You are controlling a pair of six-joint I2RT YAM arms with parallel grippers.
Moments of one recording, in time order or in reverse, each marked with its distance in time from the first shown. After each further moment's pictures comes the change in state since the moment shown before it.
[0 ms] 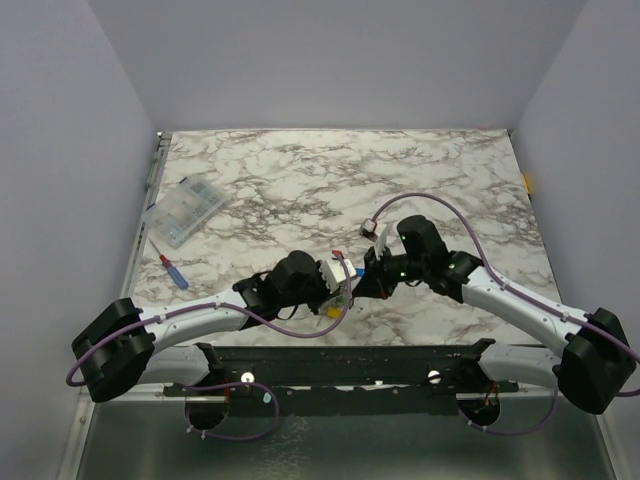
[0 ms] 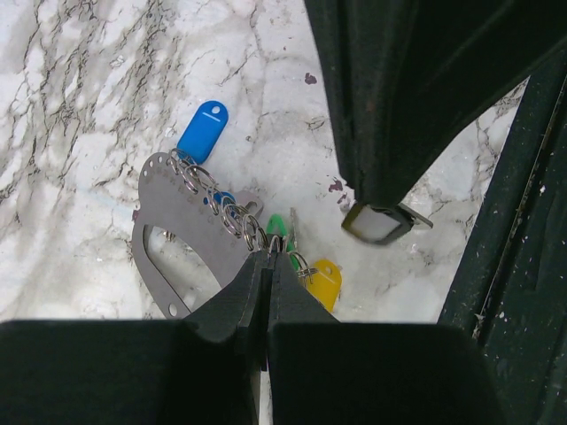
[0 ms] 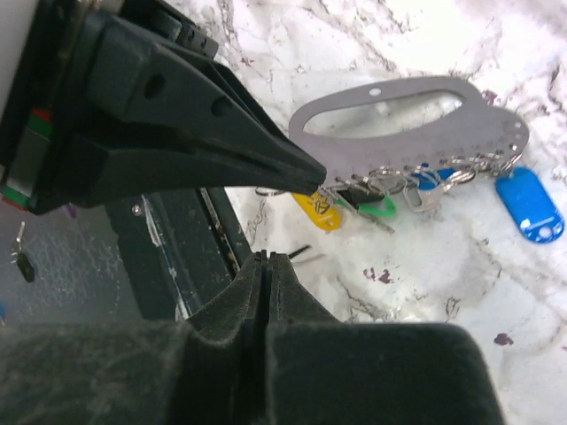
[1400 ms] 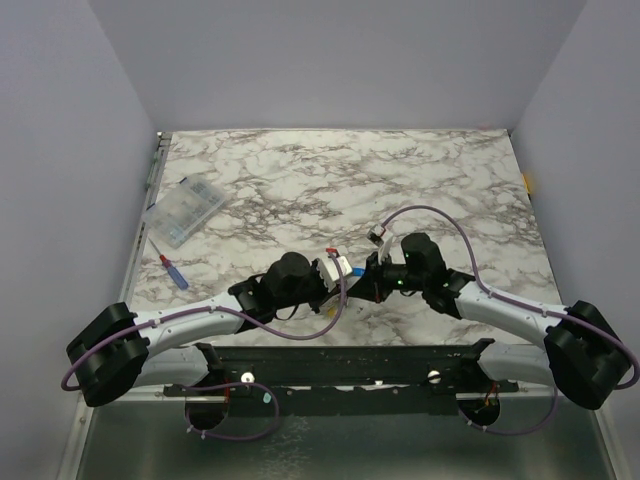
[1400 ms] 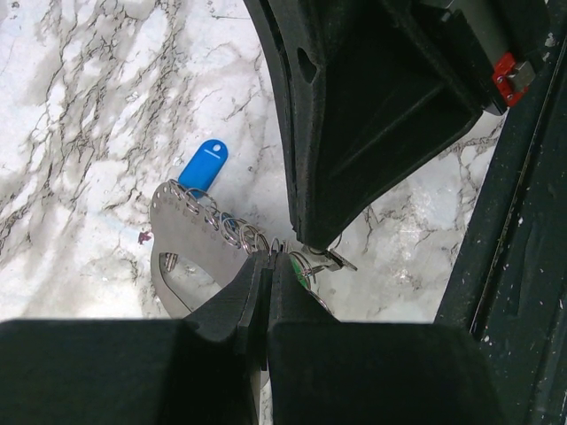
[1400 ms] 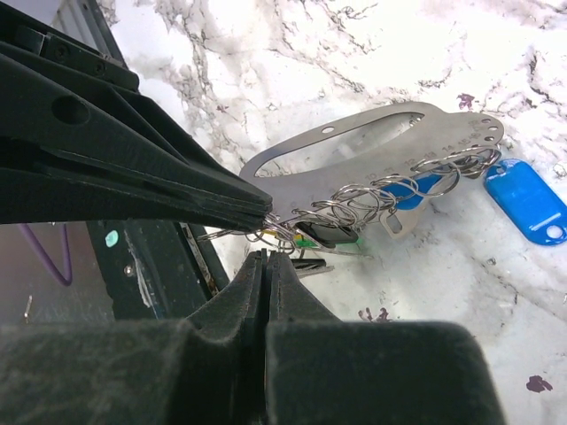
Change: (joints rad) left arm 0.000 -0.039 -0.036 0.094 0.005 -0.044; right arm 0.000 0.019 -0.256 0.447 0.064 0.240
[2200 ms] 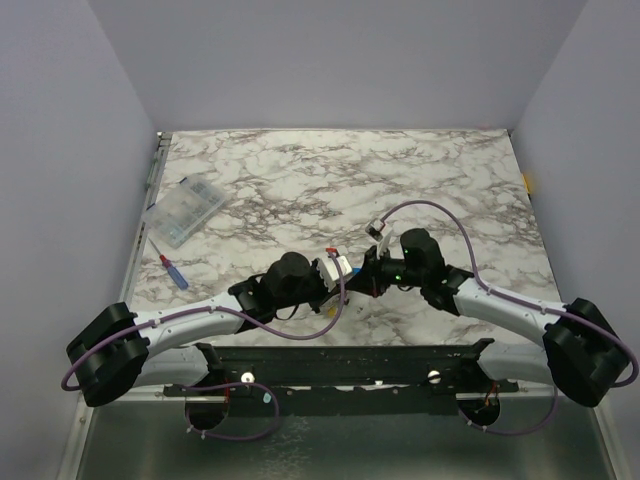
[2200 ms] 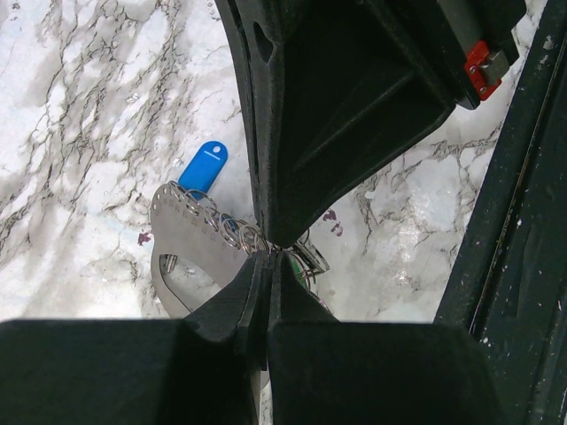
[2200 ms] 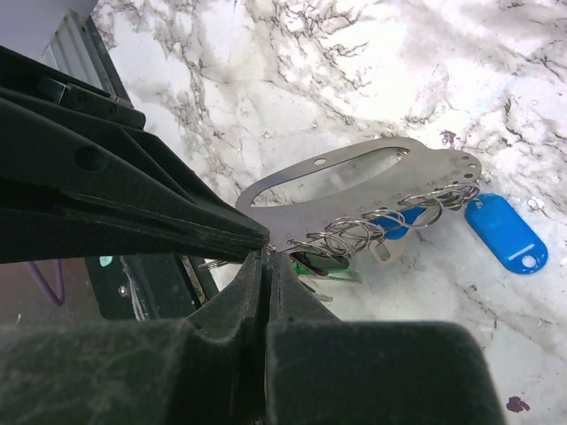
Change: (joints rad) left arm 0.000 0.000 0.000 0.005 0.001 -0.004; right arm 0.000 0.014 0.031 0.023 0.028 -0.009
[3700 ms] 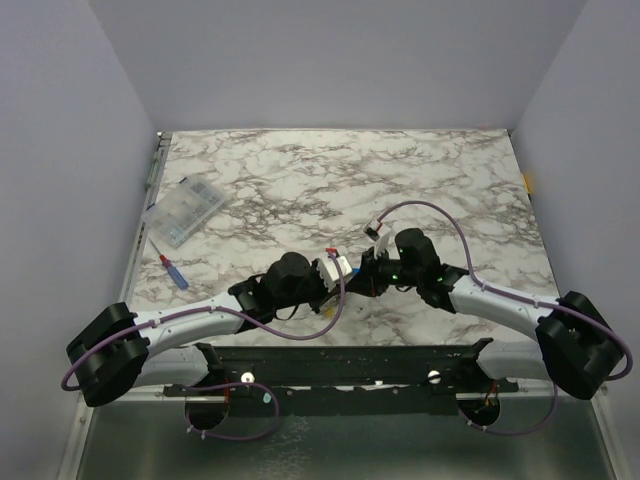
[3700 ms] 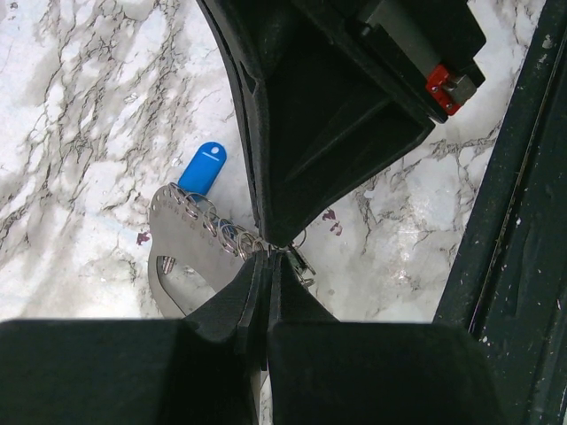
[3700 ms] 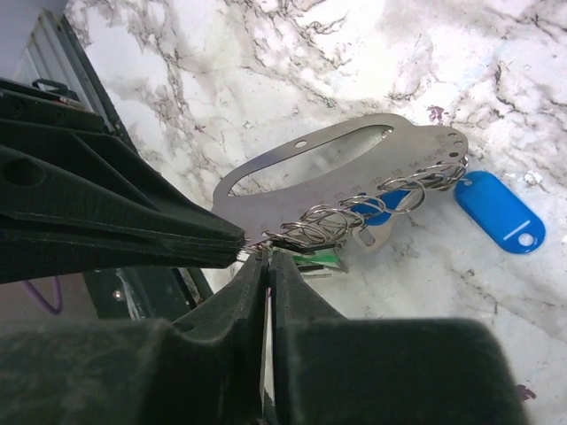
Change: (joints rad) left arm 0.000 0.000 -0.001 0.000 0.003 0.000; right arm 0.000 0.050 0.018 -0.028 0.034 0.032
